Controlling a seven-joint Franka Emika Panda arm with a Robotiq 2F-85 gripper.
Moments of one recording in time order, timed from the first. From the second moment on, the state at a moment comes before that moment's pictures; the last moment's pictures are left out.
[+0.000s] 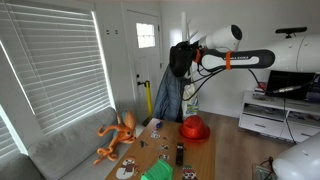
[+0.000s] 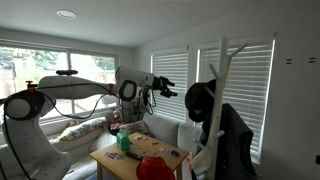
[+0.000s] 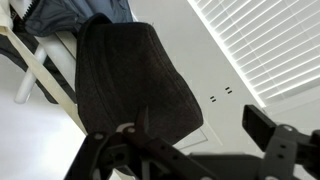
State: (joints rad) arm -0.68 -0.40 0.23 -2.05 0.04 2.94 0.68
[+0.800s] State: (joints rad) arm -0.54 -0.44 0.14 -2.05 -0.05 2.80 0.66
